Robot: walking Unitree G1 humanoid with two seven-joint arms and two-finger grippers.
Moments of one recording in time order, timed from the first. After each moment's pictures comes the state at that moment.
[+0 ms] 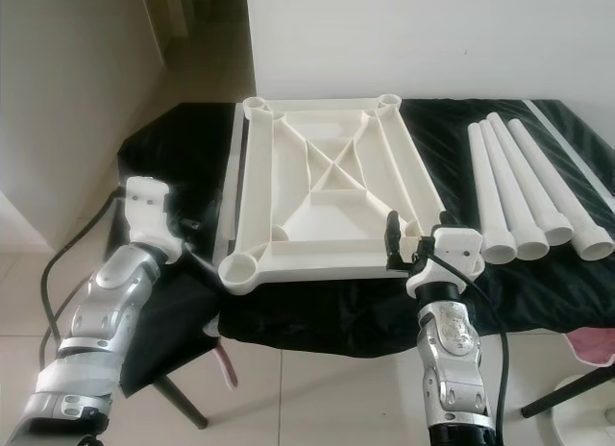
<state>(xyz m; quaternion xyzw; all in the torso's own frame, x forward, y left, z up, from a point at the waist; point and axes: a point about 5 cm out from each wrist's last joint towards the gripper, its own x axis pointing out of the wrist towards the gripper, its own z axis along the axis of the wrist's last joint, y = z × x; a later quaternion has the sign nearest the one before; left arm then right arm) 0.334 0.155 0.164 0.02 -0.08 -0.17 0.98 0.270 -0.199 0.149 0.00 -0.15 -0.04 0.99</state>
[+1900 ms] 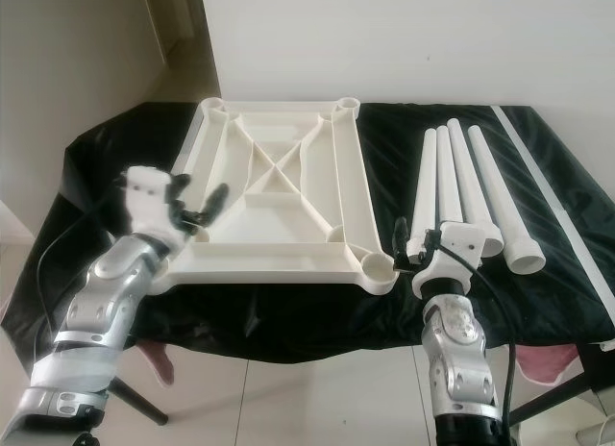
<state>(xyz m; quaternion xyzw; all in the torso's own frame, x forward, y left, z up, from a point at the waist) 0.331 0.139 0.180 0.04 -0.07 -0.24 0.97 0.283 -0.206 0.148 0.03 -0.08 -0.07 0.99</state>
